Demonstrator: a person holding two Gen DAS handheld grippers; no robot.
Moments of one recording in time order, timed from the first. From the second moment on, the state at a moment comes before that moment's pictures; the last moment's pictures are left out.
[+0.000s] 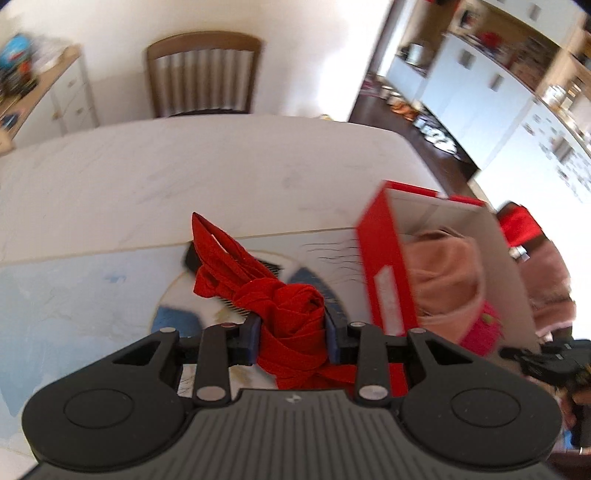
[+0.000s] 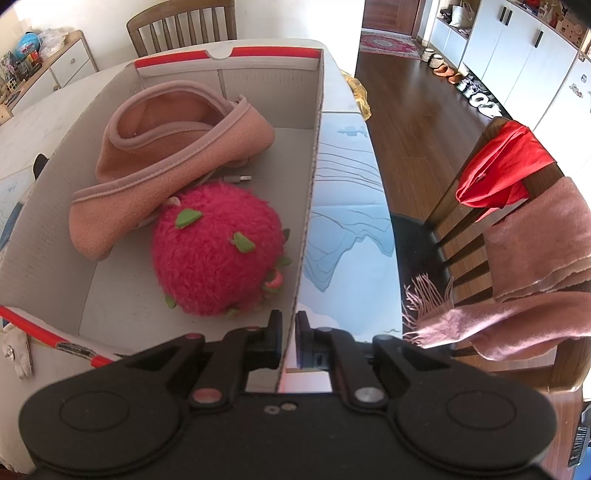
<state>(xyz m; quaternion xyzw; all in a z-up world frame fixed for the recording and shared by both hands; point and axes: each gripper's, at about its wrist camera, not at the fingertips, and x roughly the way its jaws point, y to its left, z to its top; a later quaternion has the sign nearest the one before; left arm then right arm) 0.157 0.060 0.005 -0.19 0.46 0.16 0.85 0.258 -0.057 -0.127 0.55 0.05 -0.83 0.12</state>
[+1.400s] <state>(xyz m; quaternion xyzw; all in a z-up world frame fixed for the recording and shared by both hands) 0.321 -0.110 -0.056 0.07 0.55 -0.06 0.83 0.258 -0.056 -0.126 0.55 0.06 -0.82 0.14</state>
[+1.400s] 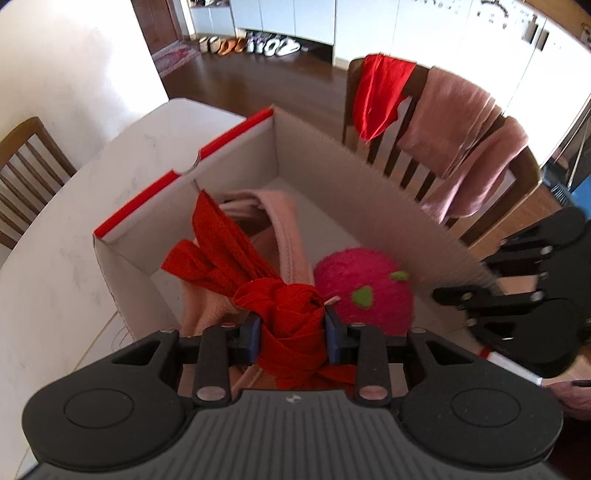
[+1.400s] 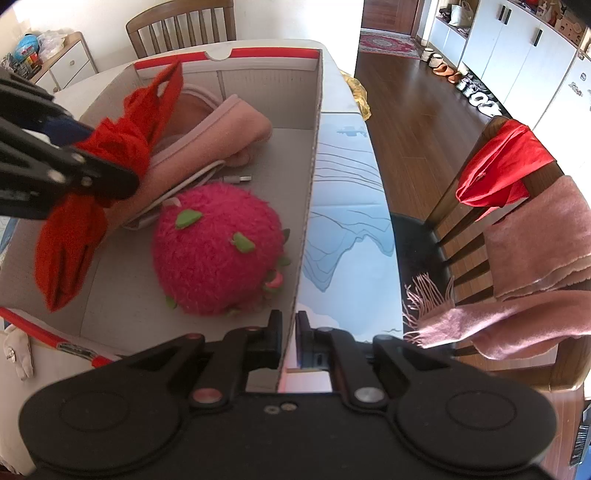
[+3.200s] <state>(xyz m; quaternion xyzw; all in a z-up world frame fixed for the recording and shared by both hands) 0.170 -0.007 -0.003 -0.09 0.48 0.07 0.87 0.259 -0.058 -0.106 0.53 0.10 -0.82 0.19</state>
